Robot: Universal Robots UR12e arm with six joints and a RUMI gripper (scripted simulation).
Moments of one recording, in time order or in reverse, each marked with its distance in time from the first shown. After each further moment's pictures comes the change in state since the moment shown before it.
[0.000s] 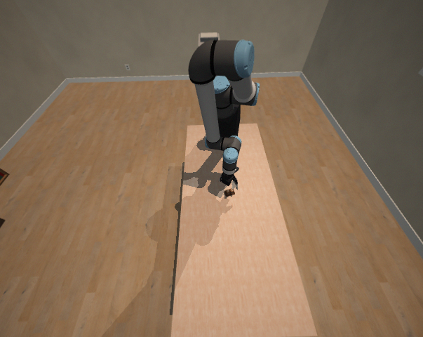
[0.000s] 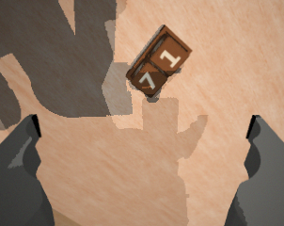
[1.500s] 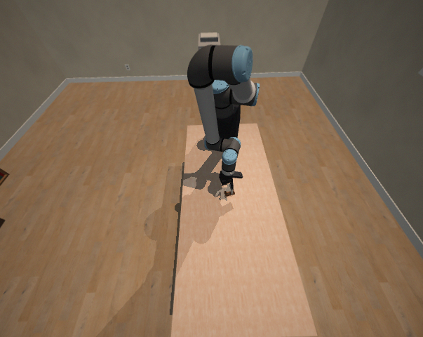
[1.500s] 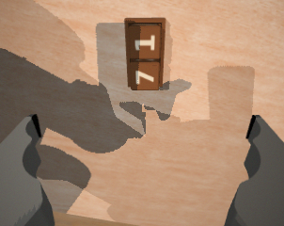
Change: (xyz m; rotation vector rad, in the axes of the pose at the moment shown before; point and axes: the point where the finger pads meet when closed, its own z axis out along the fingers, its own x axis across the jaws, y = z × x) arm 0.005 0.008 0.011 -0.003 -0.004 0.681
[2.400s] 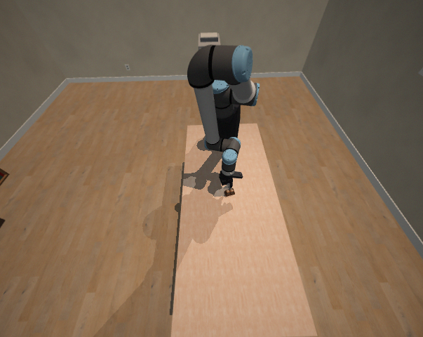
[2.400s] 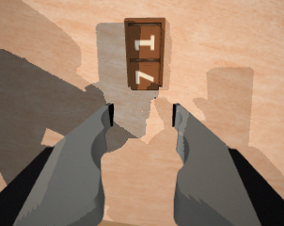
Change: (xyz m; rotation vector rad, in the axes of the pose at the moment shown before) arm 0.000 0.000 0.000 0.000 0.000 0.004
